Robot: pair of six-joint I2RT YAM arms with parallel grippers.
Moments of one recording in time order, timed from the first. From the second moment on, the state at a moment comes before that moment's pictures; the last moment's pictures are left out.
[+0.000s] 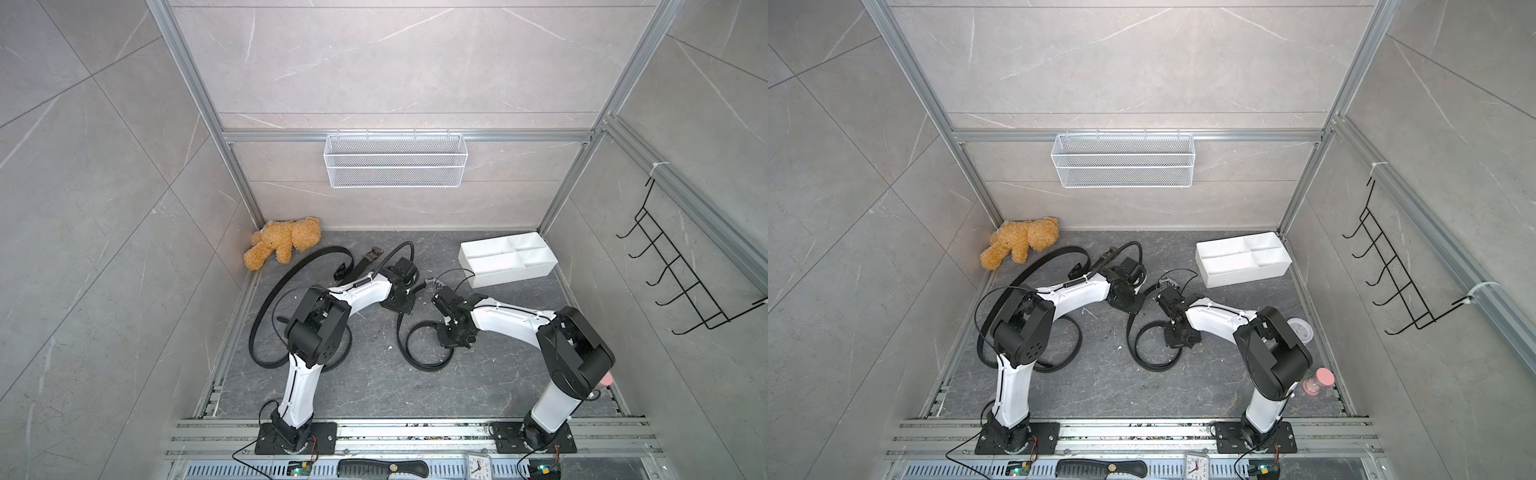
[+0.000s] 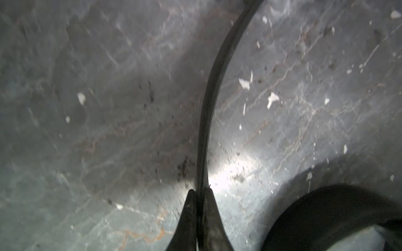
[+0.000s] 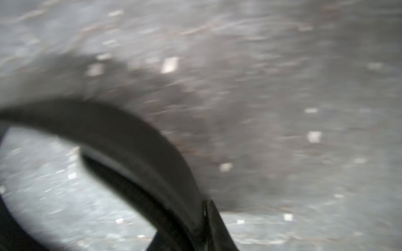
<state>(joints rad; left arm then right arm) -0.67 2.11 1.57 -0.67 0.04 -0.17 0.67 1.74 1.02 -0.71 0.02 0.48</state>
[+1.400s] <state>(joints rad) -0.60 1.65 1.29 -0.58 0.19 -0.17 0.86 1.81 1.13 -0.72 -0.02 0.63</state>
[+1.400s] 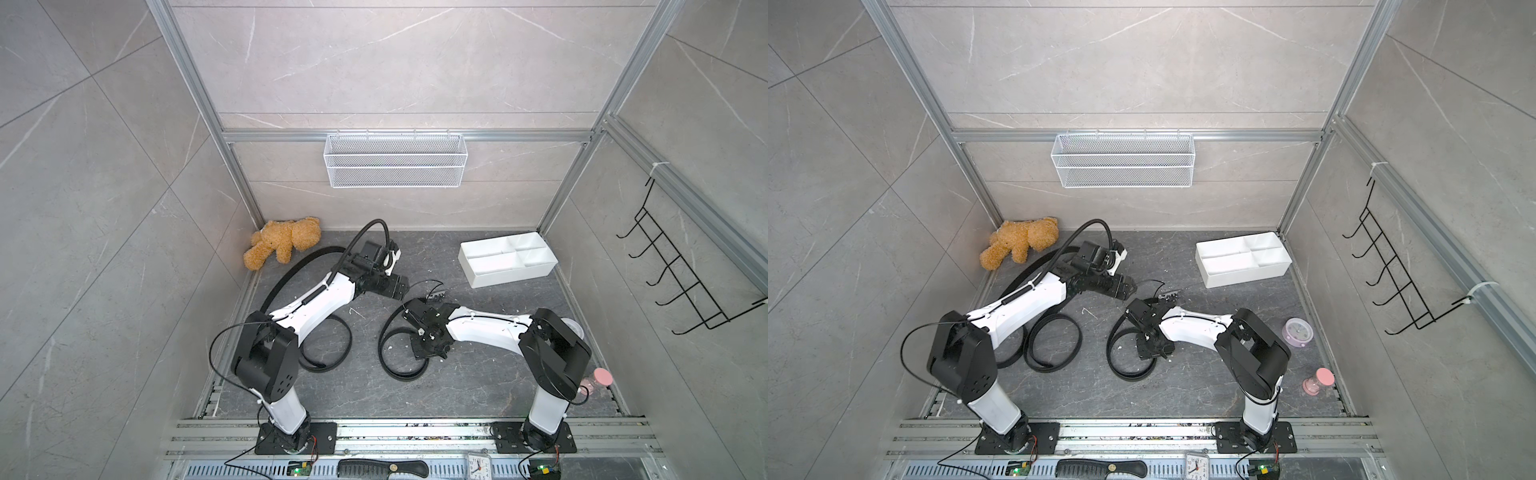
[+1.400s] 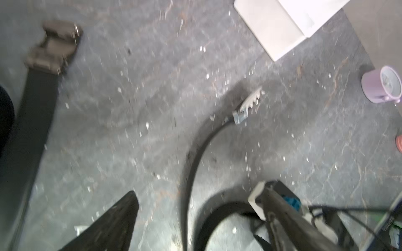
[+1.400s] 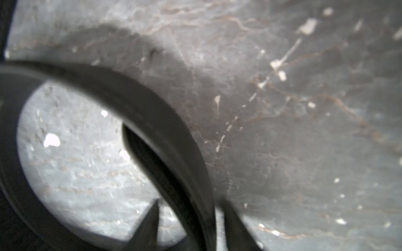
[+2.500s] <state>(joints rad) -0.99 1.86 1.38 -0.86 0.06 -0.30 0.49 1.74 1.36 -0.91 -0.04 0.50</state>
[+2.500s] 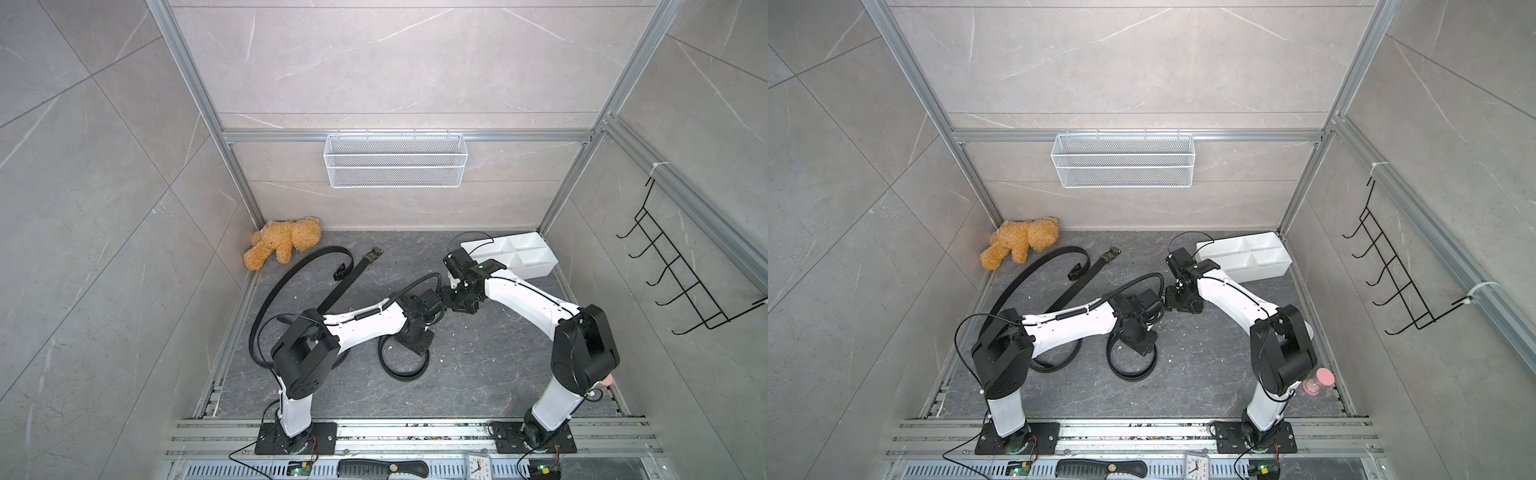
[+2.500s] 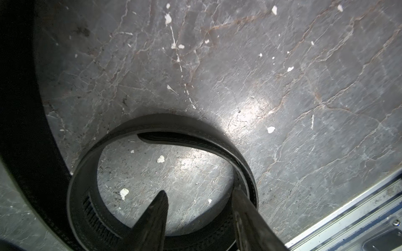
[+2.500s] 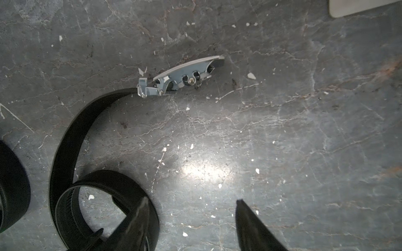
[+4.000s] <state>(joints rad) -1.10 1.76 1.15 -0.68 -0.01 -0.33 0.43 1.54 1.19 -0.83 -0.12 0.58</state>
